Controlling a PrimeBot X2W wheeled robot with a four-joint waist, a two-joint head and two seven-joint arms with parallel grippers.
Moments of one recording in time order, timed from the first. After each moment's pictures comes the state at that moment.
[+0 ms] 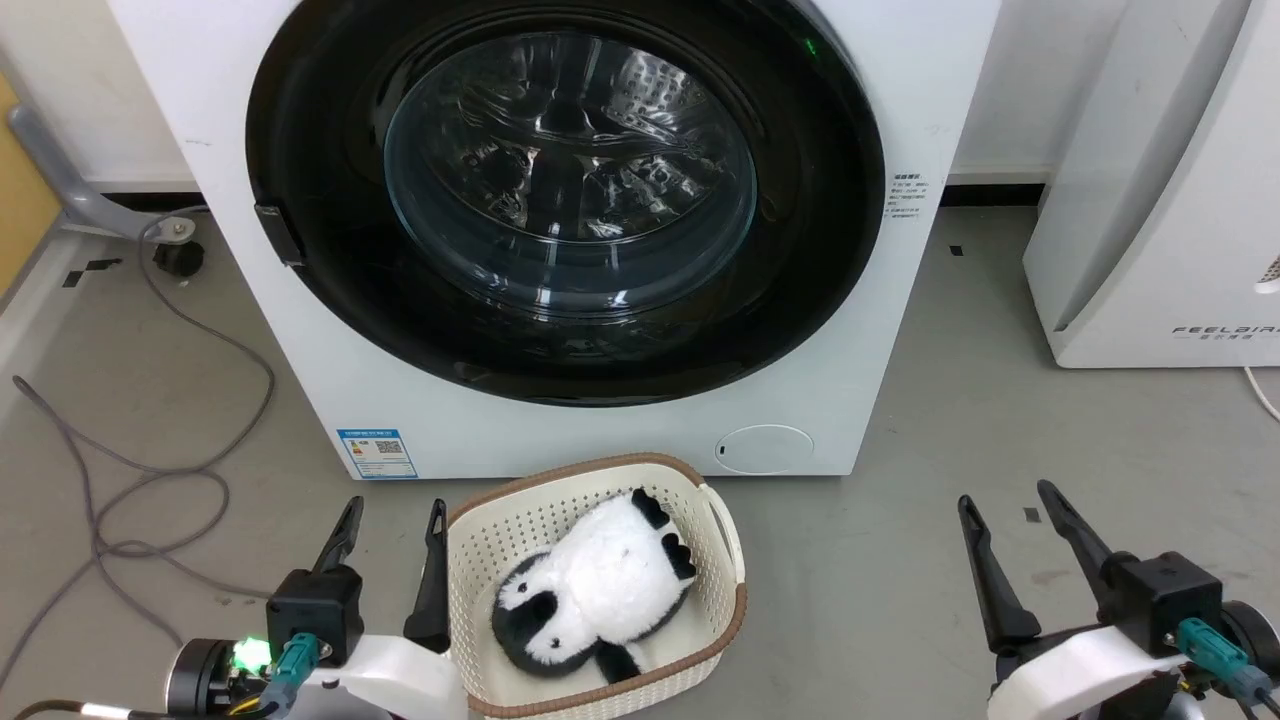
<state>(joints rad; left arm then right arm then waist) 0.02 0.05 -0.02 0.01 -0.01 0.00 -0.05 0.02 -0.06 -0.01 0.00 0.04 0.13 -0.05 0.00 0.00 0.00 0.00</state>
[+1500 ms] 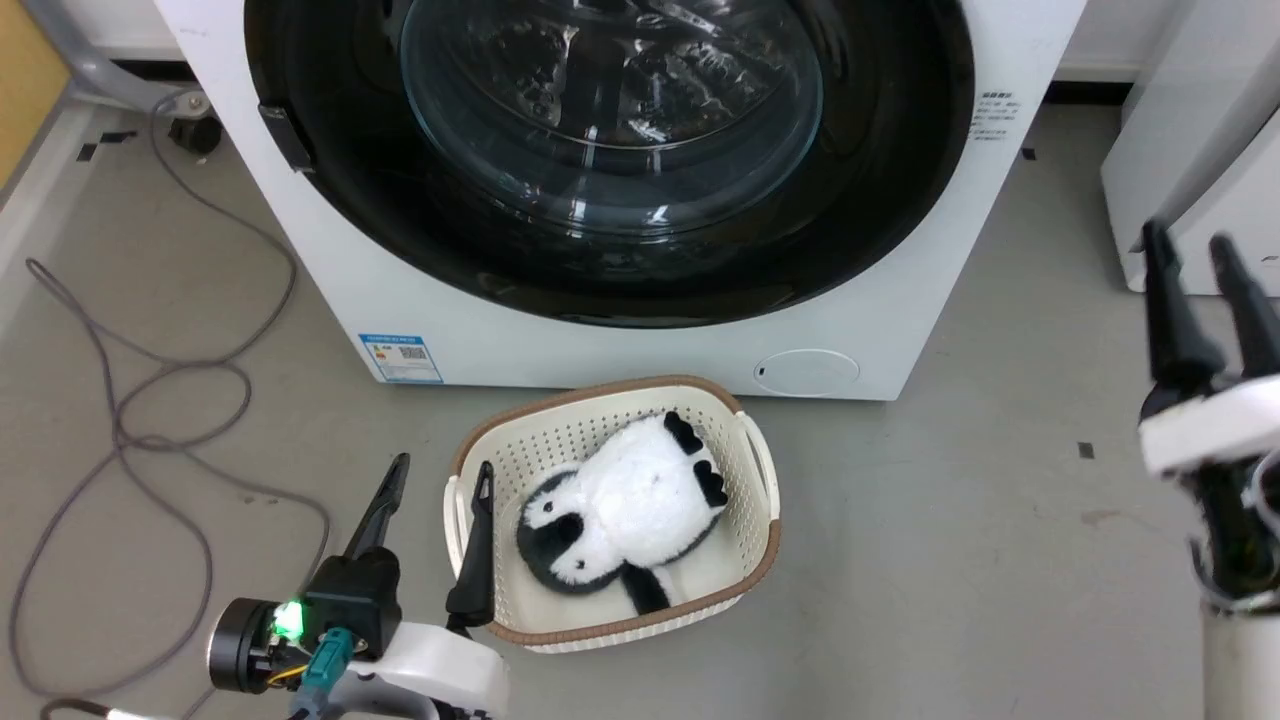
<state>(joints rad) -0.03 0.05 -0.10 0.01 -0.03 0.00 -0.14 -0.38 -0.11 -0.19 0.07 0.50 0.13 0.11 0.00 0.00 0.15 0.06</state>
